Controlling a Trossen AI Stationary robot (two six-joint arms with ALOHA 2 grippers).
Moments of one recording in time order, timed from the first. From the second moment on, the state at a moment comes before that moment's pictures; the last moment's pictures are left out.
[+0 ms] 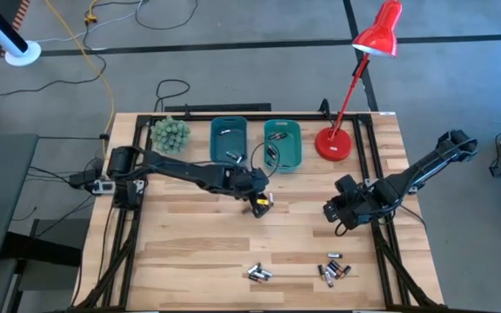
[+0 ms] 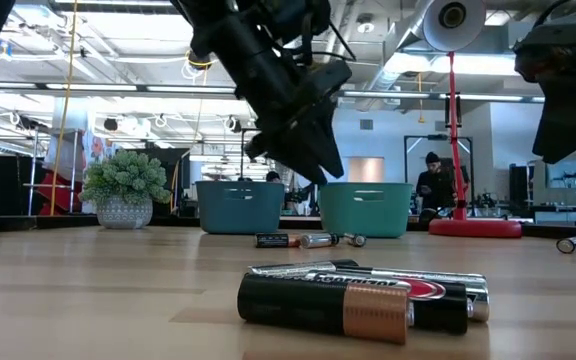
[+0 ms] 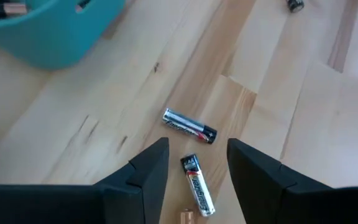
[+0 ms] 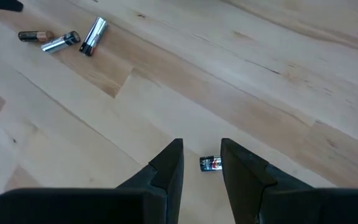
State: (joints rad) left arm -0.02 1.90 1.33 -0.28 -0.15 -0.47; right arm 0.54 1.00 0.68 -0.96 0.50 1.54
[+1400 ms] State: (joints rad) left arm -0.05 2.07 1.35 -0.27 -0.19 -0.32; right arm 0.54 1.00 0.68 -0.96 0.50 1.51
